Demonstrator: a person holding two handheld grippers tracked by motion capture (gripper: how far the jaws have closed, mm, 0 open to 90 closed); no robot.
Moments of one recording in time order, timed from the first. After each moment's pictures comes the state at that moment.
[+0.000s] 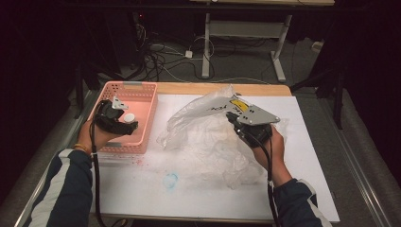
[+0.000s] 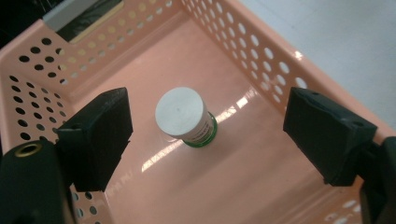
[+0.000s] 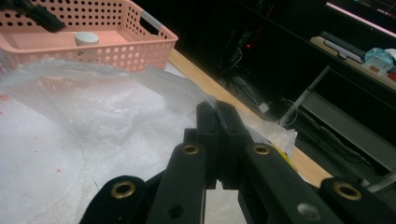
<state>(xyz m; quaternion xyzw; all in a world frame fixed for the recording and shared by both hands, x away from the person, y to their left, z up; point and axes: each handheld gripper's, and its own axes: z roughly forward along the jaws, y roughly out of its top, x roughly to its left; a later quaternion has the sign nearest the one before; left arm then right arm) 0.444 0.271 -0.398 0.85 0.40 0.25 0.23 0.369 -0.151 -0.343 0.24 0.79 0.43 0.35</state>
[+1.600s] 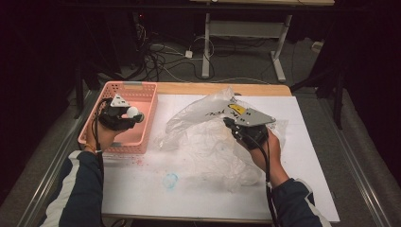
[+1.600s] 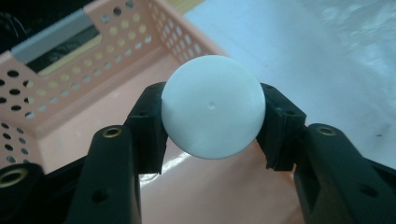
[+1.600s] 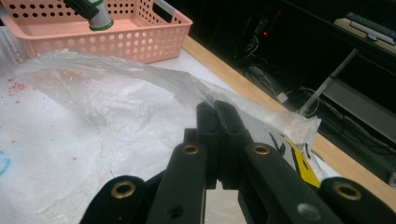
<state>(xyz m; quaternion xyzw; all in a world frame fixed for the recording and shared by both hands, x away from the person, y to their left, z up) 0.441 0.268 -0.398 0.83 0.37 0.24 0.33 0.377 -0.150 -0.362 0.25 0.81 0.43 0.31</state>
